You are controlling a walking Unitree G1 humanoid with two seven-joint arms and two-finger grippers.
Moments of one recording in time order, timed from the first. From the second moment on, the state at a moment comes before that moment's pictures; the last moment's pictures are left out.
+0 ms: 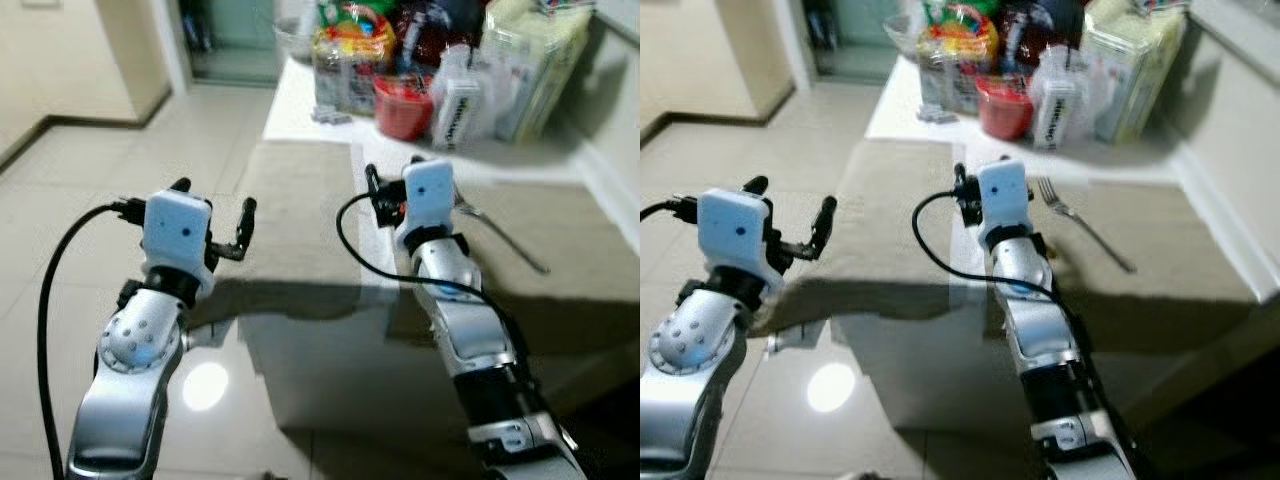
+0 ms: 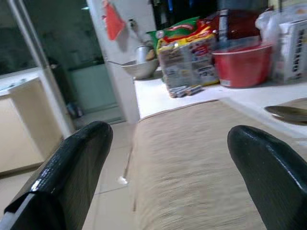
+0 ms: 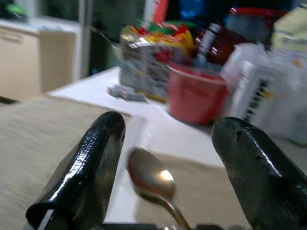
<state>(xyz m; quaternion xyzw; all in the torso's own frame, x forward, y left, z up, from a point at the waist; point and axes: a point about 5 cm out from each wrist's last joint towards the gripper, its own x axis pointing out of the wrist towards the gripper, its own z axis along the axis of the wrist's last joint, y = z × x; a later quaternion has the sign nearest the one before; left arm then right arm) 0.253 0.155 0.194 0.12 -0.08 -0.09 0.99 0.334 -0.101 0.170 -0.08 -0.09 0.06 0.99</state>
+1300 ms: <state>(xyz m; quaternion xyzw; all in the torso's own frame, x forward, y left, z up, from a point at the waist) 0.254 0.153 0.195 0.13 -0.08 -0.09 0.98 0.359 -0.102 0.177 -0.07 -0.07 0.05 0.99</state>
